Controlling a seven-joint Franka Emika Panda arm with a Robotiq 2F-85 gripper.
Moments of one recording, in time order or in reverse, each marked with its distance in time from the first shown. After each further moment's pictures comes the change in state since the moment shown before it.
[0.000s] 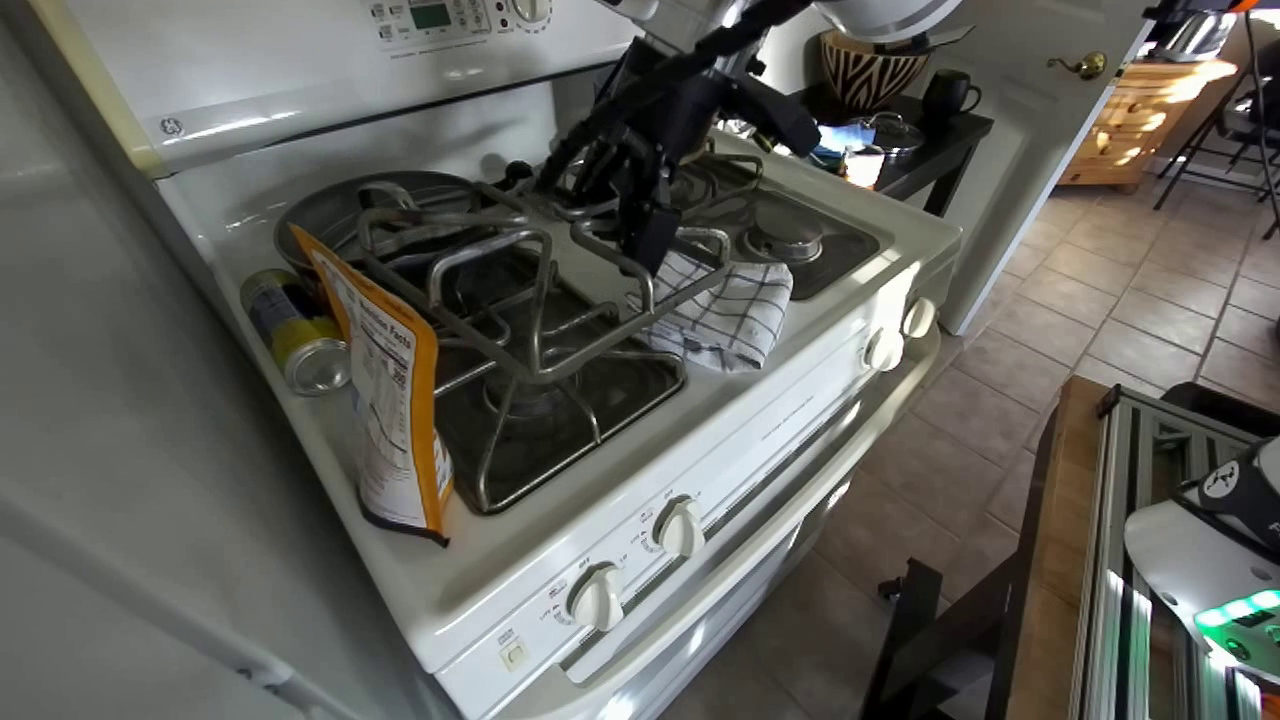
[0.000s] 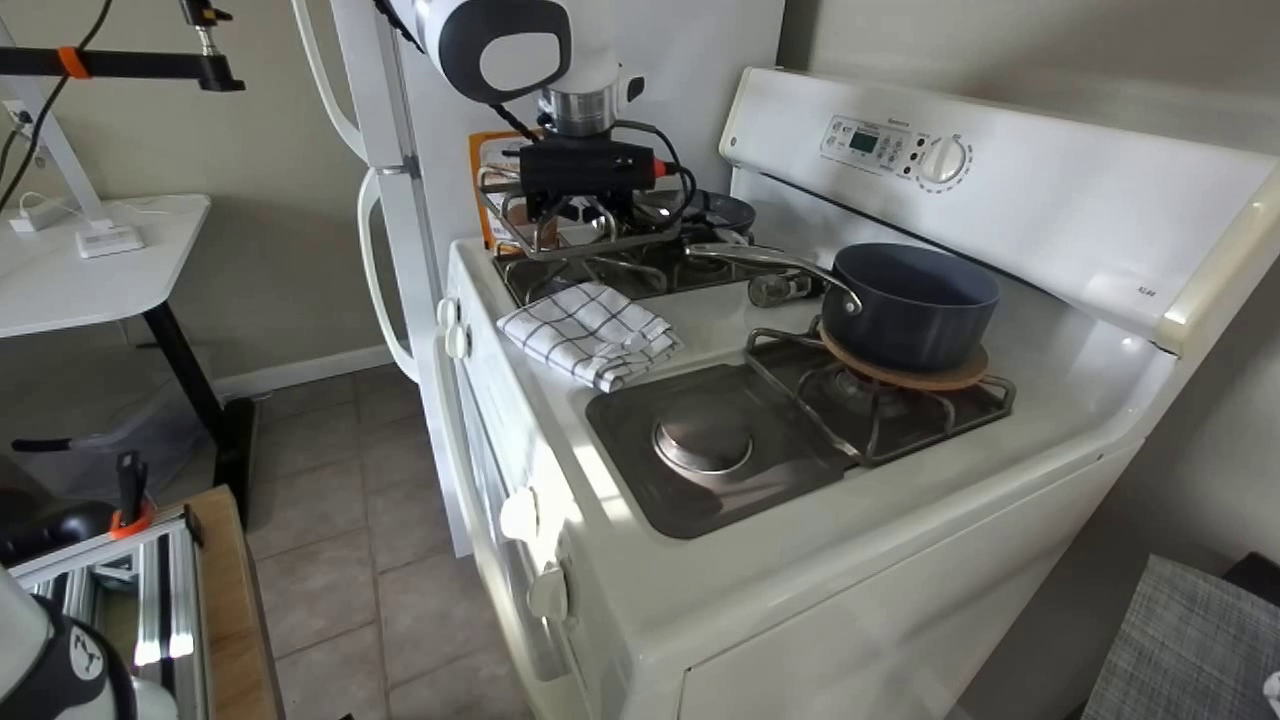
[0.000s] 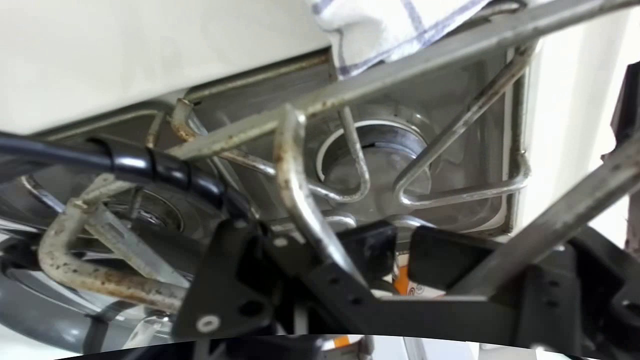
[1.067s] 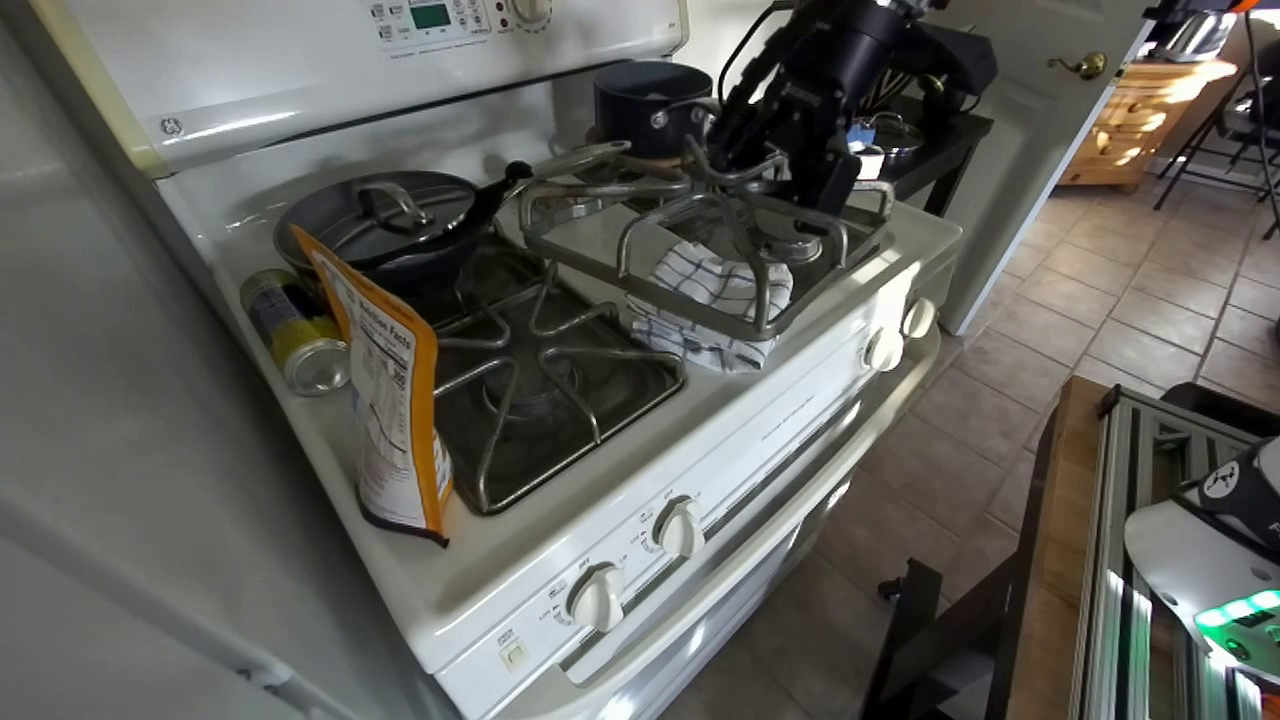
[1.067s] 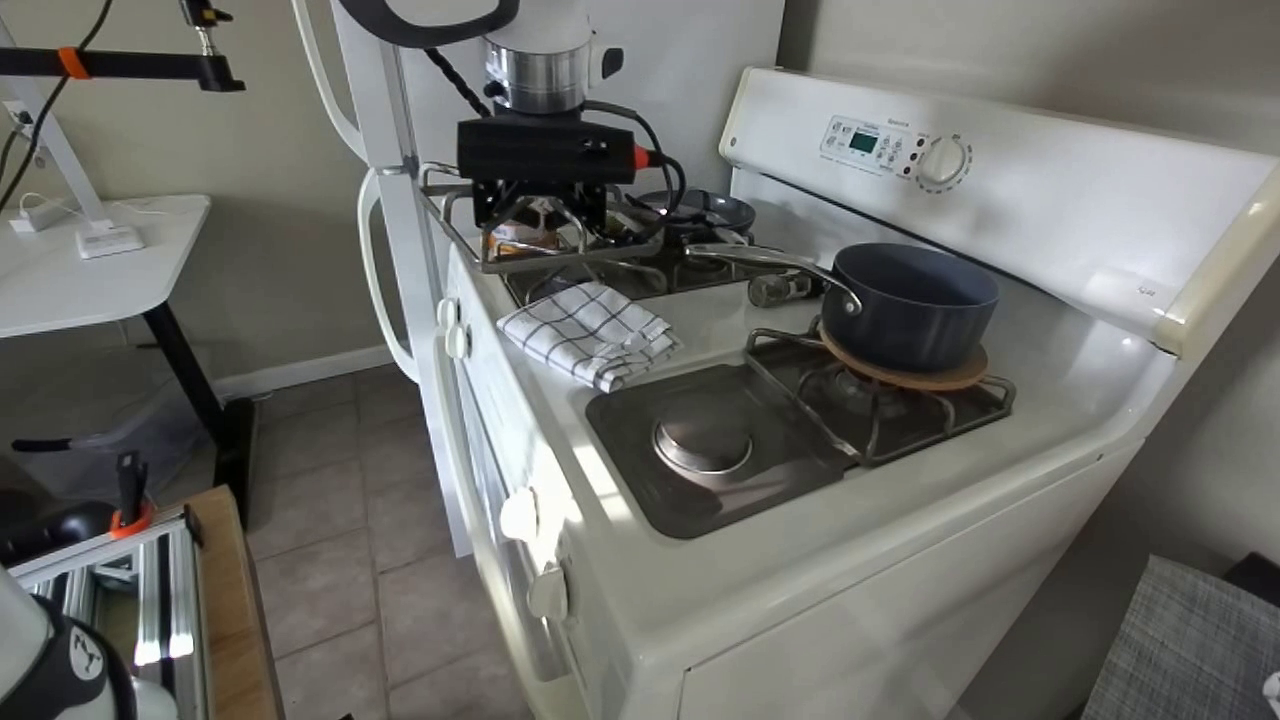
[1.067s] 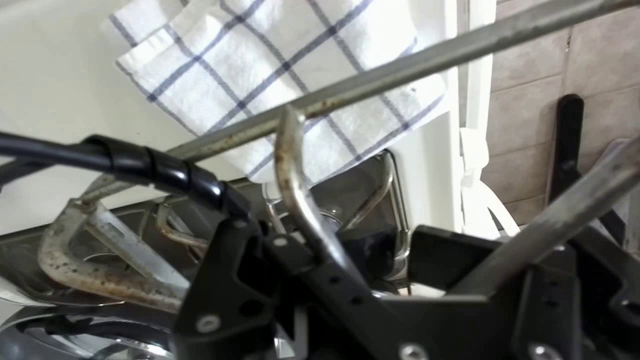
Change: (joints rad) arm 0.014 -0.336 -0.149 -0.250 -0.001 -0.212 -0.106
